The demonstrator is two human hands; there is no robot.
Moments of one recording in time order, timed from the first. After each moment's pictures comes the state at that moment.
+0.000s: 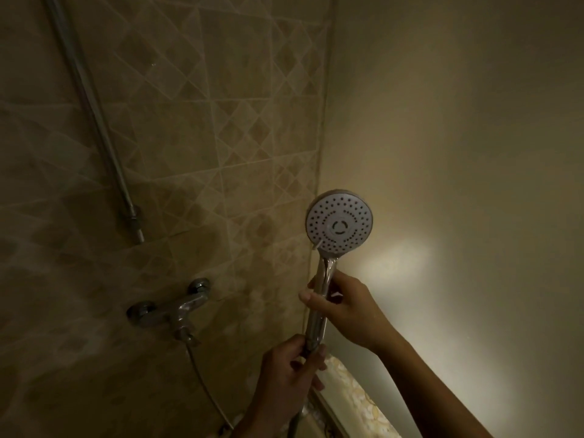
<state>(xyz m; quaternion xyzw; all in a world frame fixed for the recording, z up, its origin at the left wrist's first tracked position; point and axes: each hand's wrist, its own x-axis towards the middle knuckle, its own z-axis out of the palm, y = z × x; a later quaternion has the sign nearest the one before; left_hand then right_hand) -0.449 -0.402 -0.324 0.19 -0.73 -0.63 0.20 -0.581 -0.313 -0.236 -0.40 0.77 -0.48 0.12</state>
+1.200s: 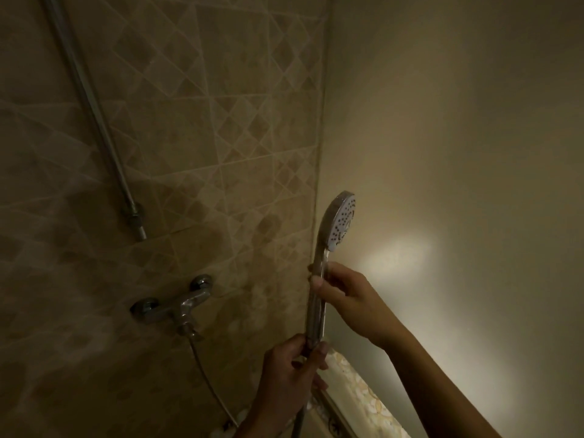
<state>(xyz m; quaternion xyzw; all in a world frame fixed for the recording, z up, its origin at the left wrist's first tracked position) -0.443 -0.394 -0.323 0.22 -0.72 -0.63 0.19 -0.583 -0.306 -0.236 -0.42 0.69 -0.55 0.20</state>
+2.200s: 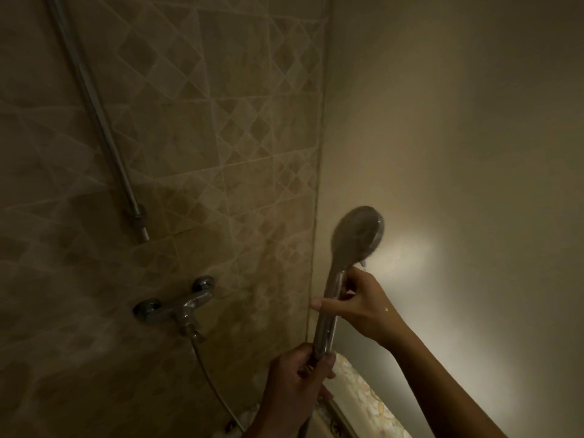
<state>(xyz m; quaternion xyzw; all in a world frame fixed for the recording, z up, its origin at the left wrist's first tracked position) -0.436 -0.386 -0.324 0.22 -0.74 -0.61 0.17 -0.591 -0.298 -0.248 -0.37 0.74 -0.54 0.14</state>
